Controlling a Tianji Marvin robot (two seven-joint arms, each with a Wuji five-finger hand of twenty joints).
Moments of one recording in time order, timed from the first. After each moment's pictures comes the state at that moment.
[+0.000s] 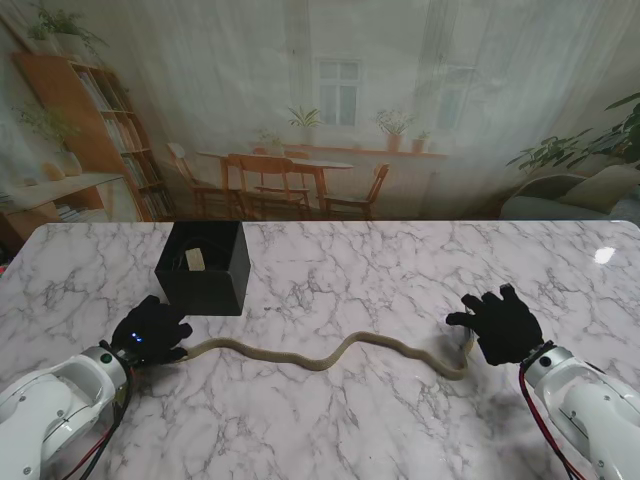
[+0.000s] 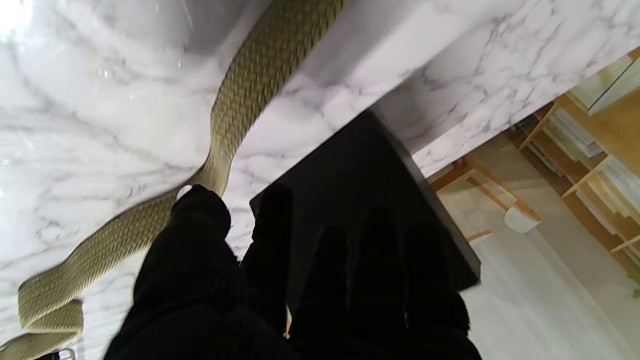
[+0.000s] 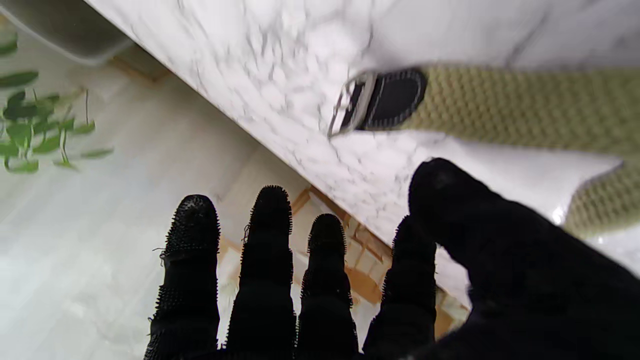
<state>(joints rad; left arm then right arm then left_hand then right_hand) 1.79 -0.98 -1.50 -1.72 1.54 -0.33 -0.02 -1.72 -0.94 1.46 -1.51 -1.65 -0.19 -0.32 0.97 -0.13 0.00 0.00 0.60 0.07 0.46 0.63 0.52 0.16 0.19 0.29 0.54 0.17 0.30 0.52 0.18 0.12 0.82 0.51 0.45 -0.57 1.10 -0.08 0.33 -0.34 0.53 0.22 0.49 -0.04 0.35 0.24 0.66 0.03 0.25 0.30 0.30 0.26 1.07 0.37</state>
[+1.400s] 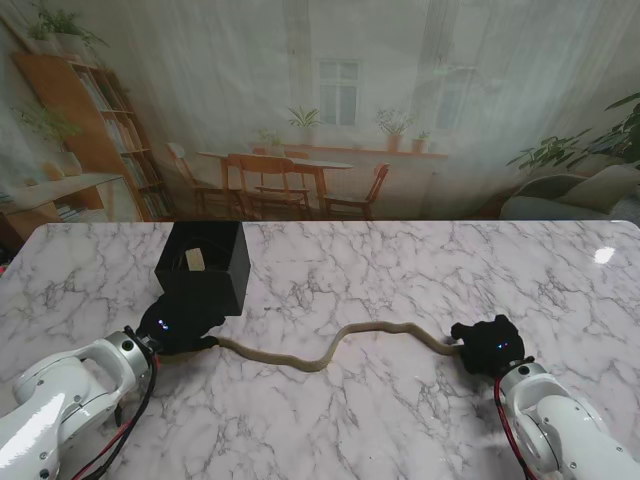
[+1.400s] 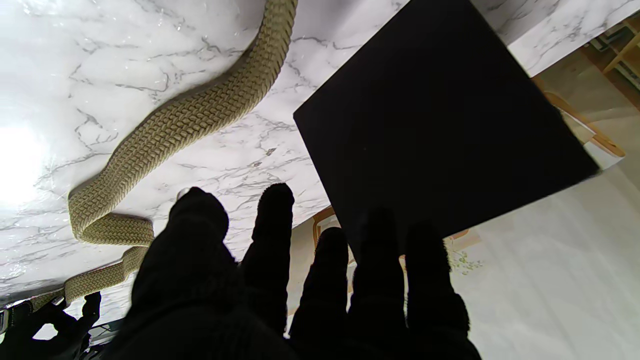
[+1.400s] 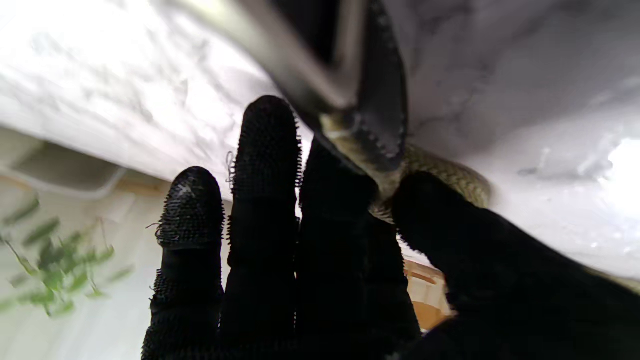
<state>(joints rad) 1.72 -0.98 -1.43 -1.75 1.51 -0.40 0.01 -1.69 -1.00 1.34 -1.43 -1.34 -0.02 -0.20 0.96 -0.12 0.00 0.00 0.60 0.07 0.45 0.65 0.50 0.16 0.17 0.29 0.53 0.17 0.30 0.51 0.17 0.12 0.81 0.51 0.54 -0.43 1.00 -0.12 0.61 -0.03 0.64 0.20 1.42 -0.02 0.79 0.48 1.26 0.05 0.64 0.51 0.58 0.25 1.29 0.38</state>
